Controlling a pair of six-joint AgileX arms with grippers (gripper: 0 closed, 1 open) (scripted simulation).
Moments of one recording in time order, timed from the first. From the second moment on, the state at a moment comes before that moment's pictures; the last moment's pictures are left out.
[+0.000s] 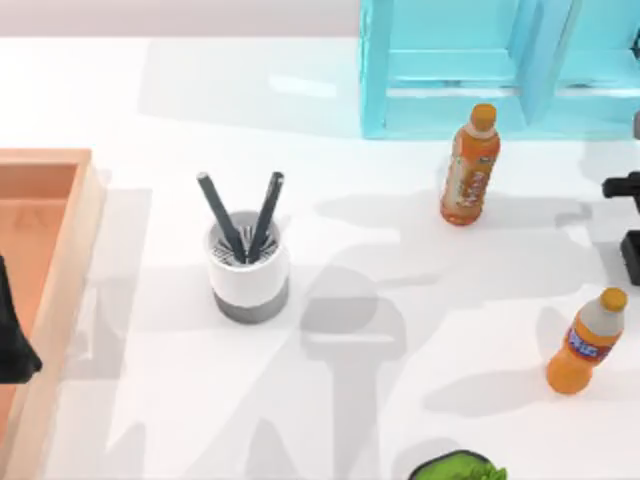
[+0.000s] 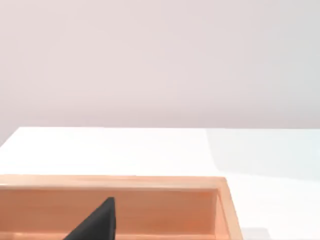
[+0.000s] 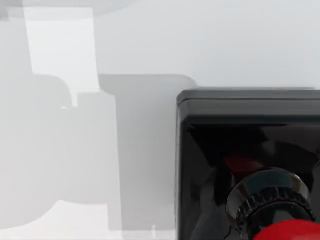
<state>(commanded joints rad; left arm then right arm) 0.00 0.00 0.00 0.00 0.00 0.00 -0.03 2.08 1.51 -1.00 0.00 -0.01</state>
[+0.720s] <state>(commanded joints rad) 0.00 0.00 0.00 0.00 0.00 0.00 -0.03 2.07 1.51 -1.00 0.00 -0.01</state>
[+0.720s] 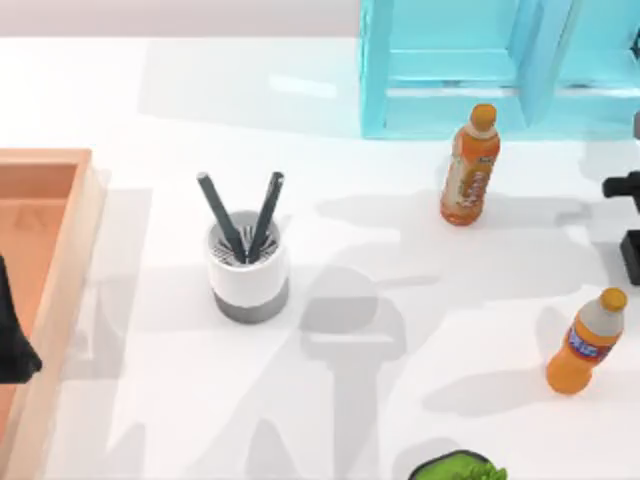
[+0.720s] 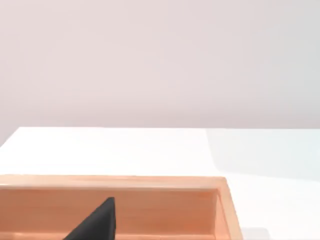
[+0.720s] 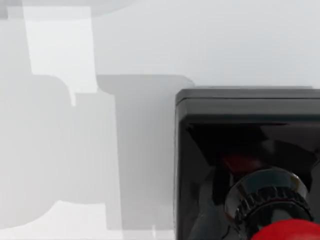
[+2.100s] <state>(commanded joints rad) 0.00 0.00 0.00 0.00 0.00 0.00 0.34 2.17 2.22 -1.61 0.01 0.37</state>
